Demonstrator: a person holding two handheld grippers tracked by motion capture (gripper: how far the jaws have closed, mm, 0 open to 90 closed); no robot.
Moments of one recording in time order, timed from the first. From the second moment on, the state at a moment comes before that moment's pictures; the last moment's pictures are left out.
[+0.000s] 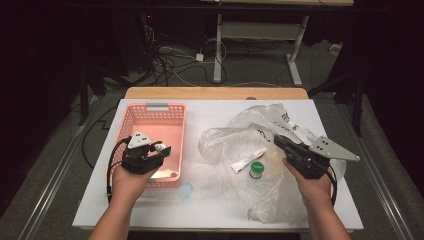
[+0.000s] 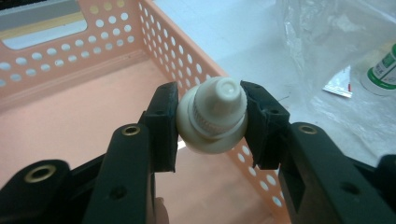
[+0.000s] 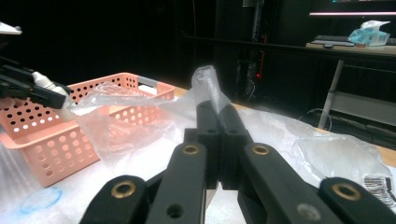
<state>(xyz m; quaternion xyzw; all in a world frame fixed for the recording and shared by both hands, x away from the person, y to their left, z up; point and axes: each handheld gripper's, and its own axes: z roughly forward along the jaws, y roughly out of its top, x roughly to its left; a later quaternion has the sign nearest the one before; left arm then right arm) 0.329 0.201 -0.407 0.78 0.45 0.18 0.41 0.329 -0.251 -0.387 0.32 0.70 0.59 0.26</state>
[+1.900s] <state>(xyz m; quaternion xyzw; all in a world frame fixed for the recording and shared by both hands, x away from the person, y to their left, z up) 0.315 0.068 -0.417 0.80 0.34 0.14 0.47 0.330 -0.249 -0.391 0.32 0.70 0.58 0.26</state>
